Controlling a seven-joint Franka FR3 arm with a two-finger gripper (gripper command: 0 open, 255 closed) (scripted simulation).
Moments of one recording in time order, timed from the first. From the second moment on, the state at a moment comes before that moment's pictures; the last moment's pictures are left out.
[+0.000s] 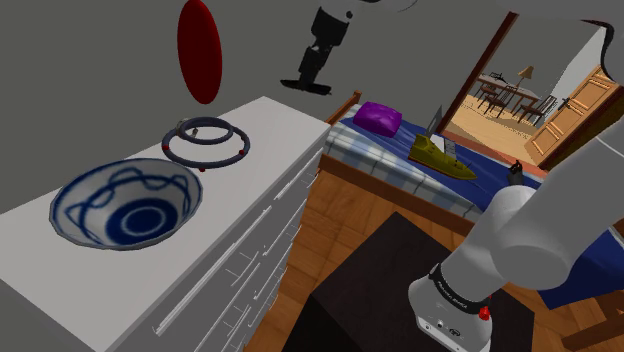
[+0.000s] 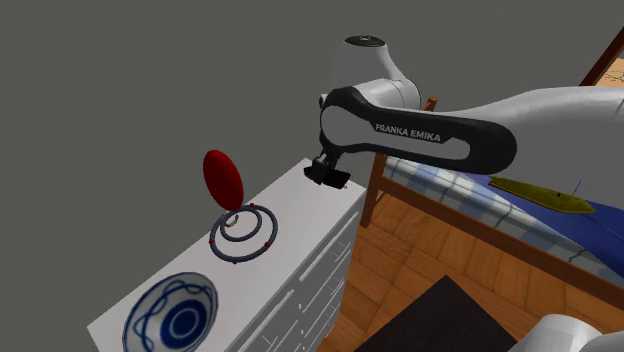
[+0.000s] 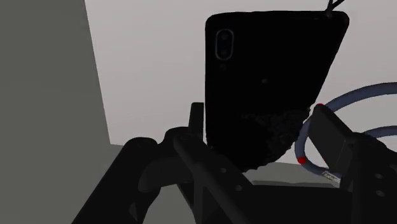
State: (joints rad) arm 0.18 -0.12 -0.07 -1.92 0.05 1.98 -0.34
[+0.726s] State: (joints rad) arm 0.29 -0.12 0.08 -1.90 0.02 1.97 -0.07
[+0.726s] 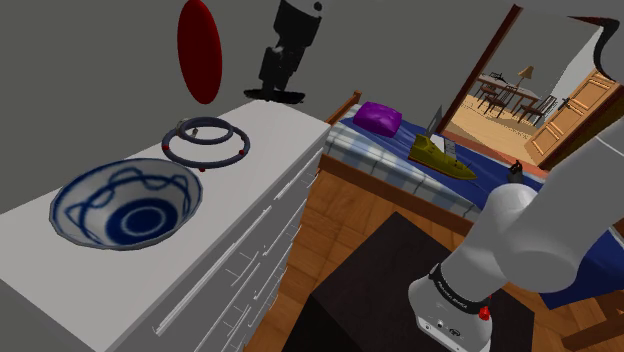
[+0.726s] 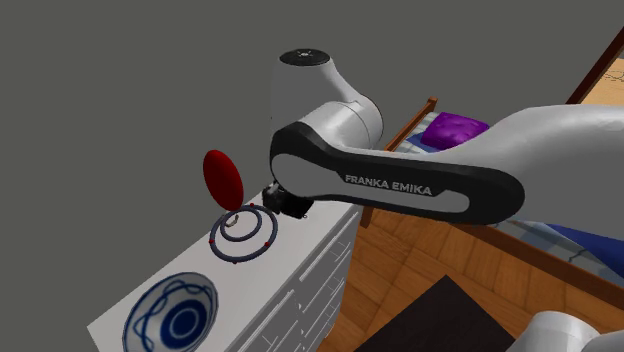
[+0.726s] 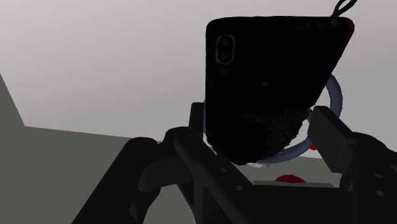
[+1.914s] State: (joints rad) arm 0.50 0.14 0.30 -1.58 -0.12 1.89 0.39
